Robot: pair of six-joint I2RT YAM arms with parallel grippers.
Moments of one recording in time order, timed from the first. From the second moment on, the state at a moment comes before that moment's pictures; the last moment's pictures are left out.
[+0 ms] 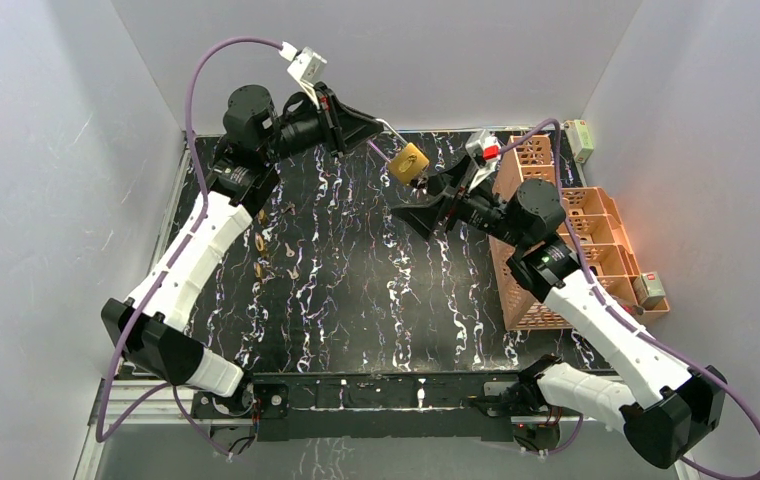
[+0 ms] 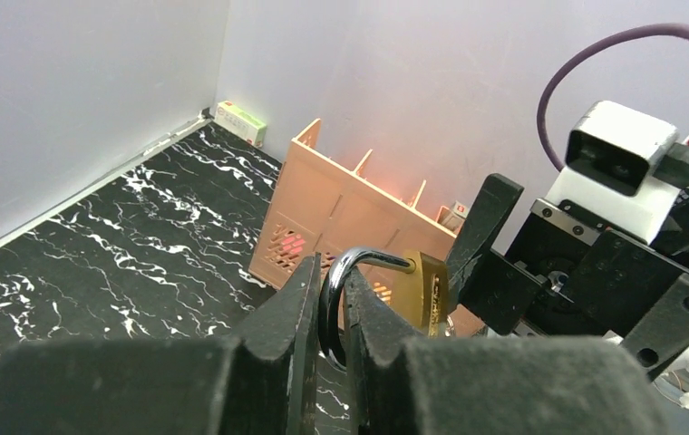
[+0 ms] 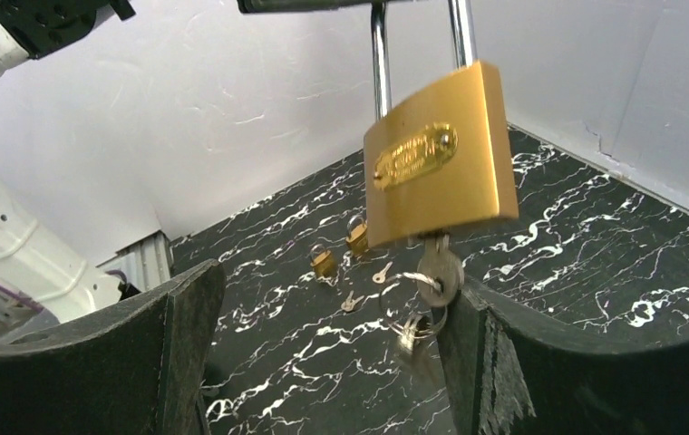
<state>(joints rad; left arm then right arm) -0.45 1.47 1.60 -0.04 0.64 -0.39 0.62 1.01 0.96 0.22 -0.50 0.33</state>
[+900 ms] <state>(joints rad) -0.42 1.44 1.63 -0.04 0.59 -0.33 0.52 1.14 0.81 0.72 -0.62 0.45</state>
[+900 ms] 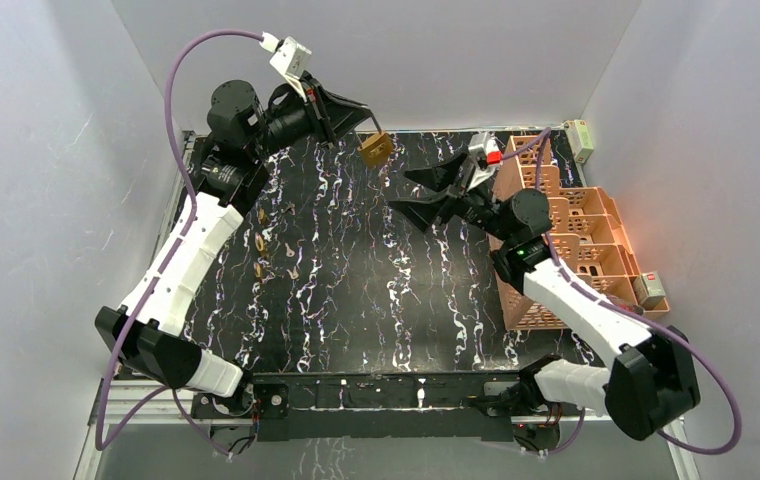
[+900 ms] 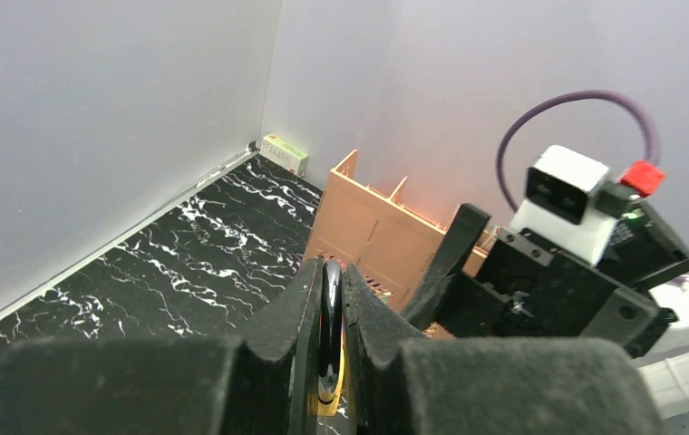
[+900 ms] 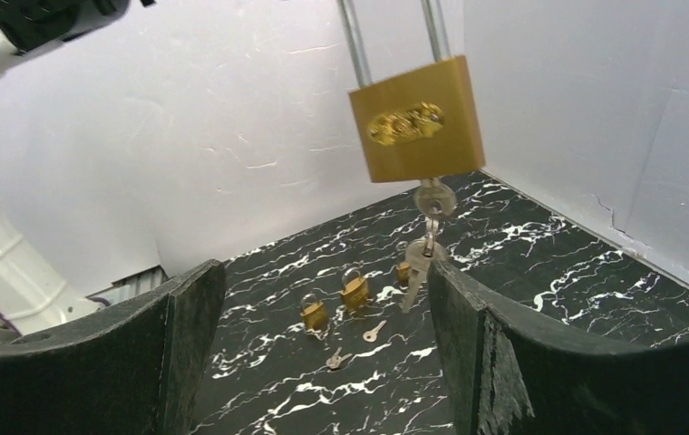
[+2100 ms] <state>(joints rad) -0.42 1.44 1.70 -0.05 0.66 -0.33 0.52 1.50 0.96 1.04 -0.67 0.52</state>
